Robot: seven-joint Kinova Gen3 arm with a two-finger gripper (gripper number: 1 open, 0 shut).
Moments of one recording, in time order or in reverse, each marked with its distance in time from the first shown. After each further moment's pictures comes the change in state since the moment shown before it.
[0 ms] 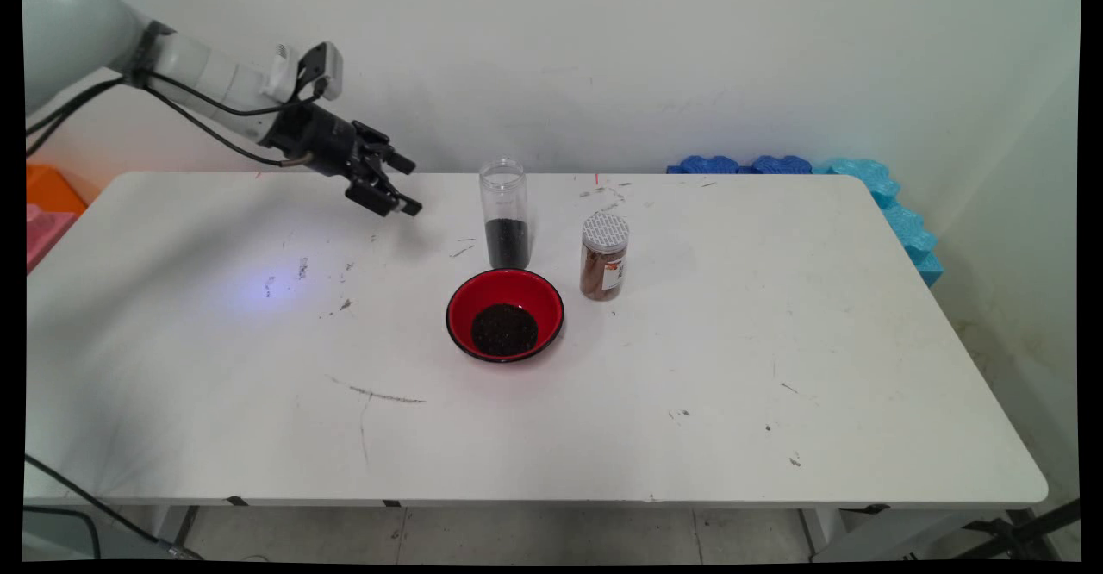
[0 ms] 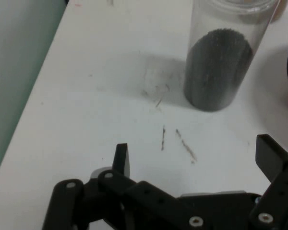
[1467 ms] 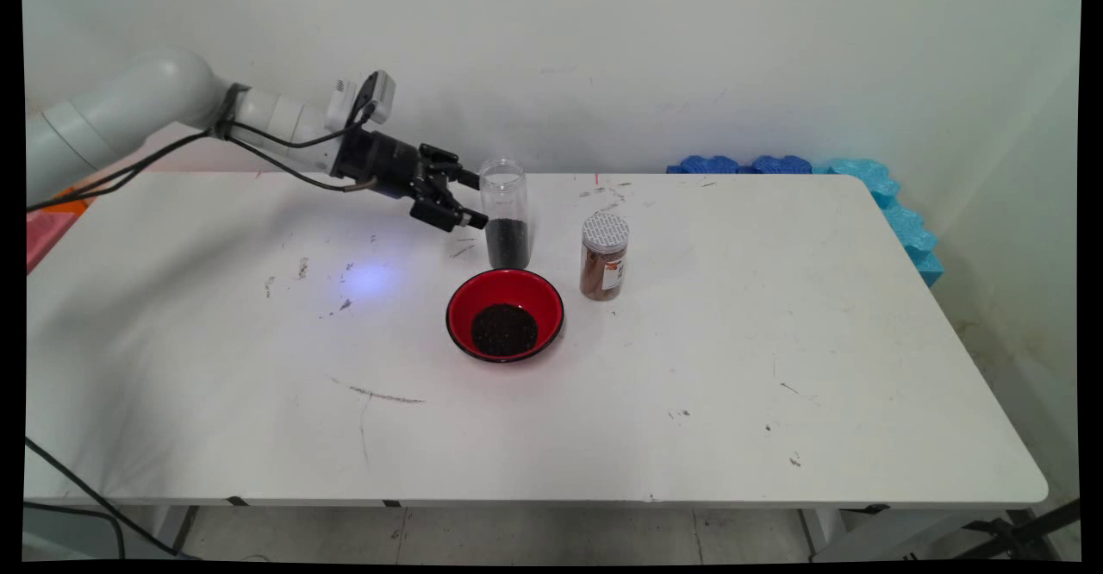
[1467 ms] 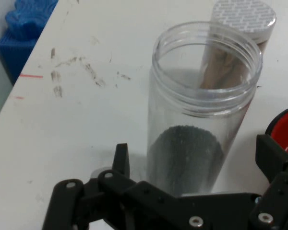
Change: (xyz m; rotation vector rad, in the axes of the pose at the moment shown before) arm -0.004 0.000 0.085 -0.146 0.251 0.016
